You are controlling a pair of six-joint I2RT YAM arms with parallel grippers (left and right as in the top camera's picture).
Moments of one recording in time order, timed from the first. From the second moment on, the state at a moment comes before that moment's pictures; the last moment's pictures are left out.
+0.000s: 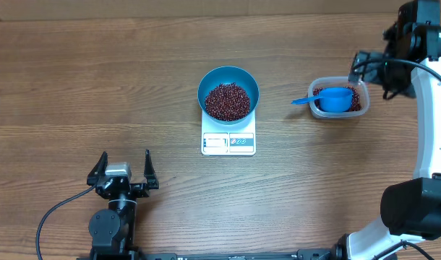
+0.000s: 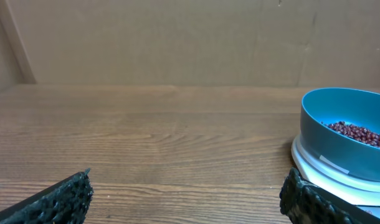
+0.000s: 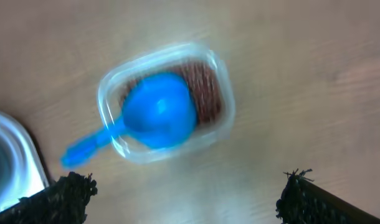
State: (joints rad) left arm -0.03 0.02 0.01 -0.07 -0.06 -0.02; right arm -0.15 1.80 1.90 -1.30 0.03 0.15
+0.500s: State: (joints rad) left arm -0.03 0.01 0.01 -0.08 -0.06 -0.02; right arm -0.13 1.78 1.90 -0.83 -0.01 0.15
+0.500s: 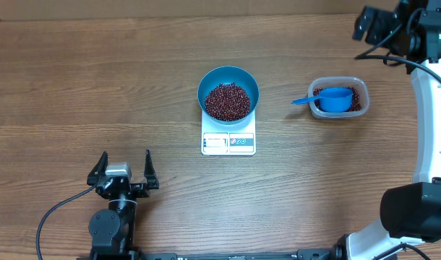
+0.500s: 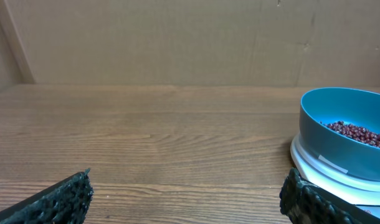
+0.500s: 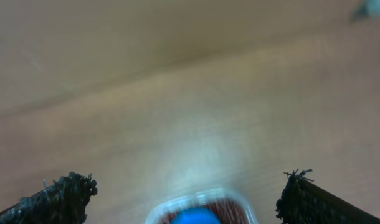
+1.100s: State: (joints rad) left arm -0.03 0.01 0.01 -0.08 -0.06 -0.02; right arm -0.03 1.38 1.17 0.04 -0.02 0.14
